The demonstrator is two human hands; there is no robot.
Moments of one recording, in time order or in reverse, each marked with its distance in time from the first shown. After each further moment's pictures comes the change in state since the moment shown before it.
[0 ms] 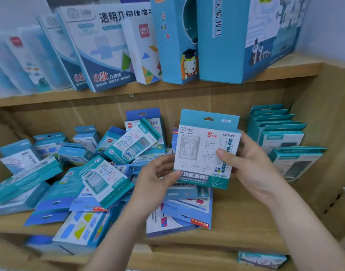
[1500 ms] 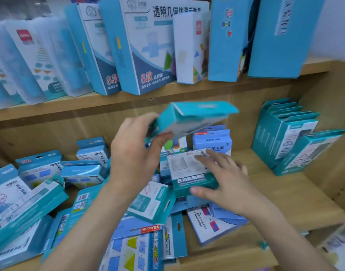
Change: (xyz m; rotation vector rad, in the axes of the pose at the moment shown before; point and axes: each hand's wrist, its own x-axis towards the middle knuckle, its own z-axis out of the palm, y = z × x) left_hand 0.056 0.009 -0.157 0.435 0.307 0.865; right_hand -0.002 0.064 0.140 -1.420 0.011 -0.107
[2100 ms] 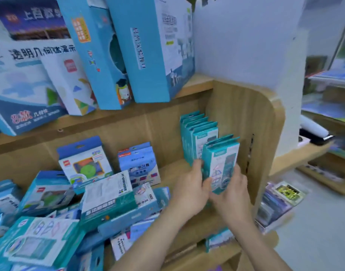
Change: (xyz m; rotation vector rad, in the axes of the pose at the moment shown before) left_hand -0.047 0.179 0.208 -0.195 -0.815 -0.220; right_hand -0.092 0.159 -0.023 0.325 0.580 0.641
